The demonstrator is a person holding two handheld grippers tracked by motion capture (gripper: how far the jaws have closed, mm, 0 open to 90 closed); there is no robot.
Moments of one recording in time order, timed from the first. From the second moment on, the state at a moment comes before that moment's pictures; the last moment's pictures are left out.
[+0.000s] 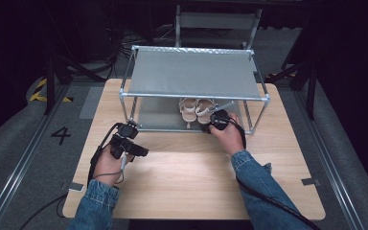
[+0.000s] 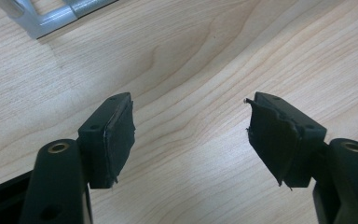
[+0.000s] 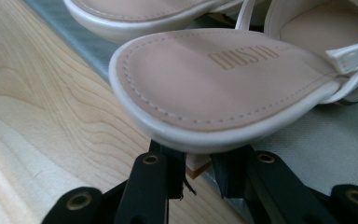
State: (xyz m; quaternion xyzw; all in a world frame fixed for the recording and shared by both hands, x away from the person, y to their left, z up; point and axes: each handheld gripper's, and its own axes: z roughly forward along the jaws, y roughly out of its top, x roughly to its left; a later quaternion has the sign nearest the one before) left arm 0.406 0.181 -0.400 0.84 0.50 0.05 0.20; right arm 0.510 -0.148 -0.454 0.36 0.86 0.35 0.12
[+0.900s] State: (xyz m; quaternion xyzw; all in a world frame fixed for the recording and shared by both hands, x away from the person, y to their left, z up) left arm 0.409 0.177 -0.400 0.84 0.50 0.04 0.20; right arm 0.517 -0.151 -0.465 0.40 0.82 0.37 0.16
